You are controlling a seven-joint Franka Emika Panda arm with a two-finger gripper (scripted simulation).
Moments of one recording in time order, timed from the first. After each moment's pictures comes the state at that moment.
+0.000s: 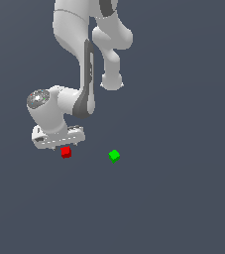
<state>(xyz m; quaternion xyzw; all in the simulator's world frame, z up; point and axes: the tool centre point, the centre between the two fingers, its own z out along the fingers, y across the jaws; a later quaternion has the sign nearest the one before) -0.004 -0.221 0.075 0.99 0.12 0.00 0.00</state>
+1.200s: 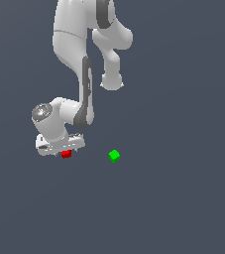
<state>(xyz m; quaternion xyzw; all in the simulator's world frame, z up) -0.002 -0.230 0.022 0.99 0.13 0.00 0.00</state>
